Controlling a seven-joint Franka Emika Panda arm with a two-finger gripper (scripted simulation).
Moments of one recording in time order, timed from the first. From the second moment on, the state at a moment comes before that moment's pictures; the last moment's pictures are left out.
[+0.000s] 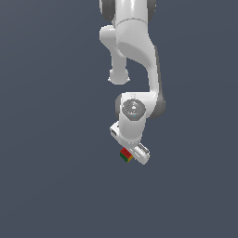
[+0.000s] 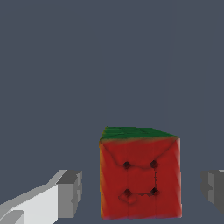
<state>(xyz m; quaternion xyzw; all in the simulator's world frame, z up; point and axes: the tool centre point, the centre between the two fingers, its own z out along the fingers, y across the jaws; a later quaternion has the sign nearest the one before) 0.063 0.042 0.067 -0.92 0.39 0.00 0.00</state>
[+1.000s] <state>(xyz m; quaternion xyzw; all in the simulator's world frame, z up) 0.063 0.043 0.033 -0.92 0.39 0.00 0.00</state>
